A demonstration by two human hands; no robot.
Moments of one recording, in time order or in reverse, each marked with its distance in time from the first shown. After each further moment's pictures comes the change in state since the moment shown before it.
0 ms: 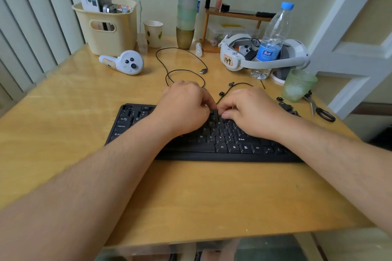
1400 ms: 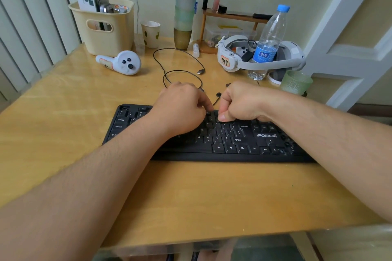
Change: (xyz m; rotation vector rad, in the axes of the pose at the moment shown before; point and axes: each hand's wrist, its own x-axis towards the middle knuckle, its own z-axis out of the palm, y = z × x) left_hand -0.003 0.003 -0.006 -0.019 -0.033 -0.026; right_hand 0.023 -0.017 -0.024 0.212 -0.294 0.459
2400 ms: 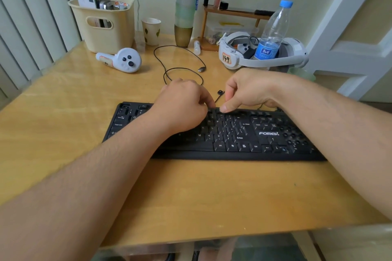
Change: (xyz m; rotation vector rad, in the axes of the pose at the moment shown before) left_hand 0.003 -0.002 0.002 0.003 0.006 0.013; right_hand 0.007 0.000 -0.022 0.015 -0.046 -0.035
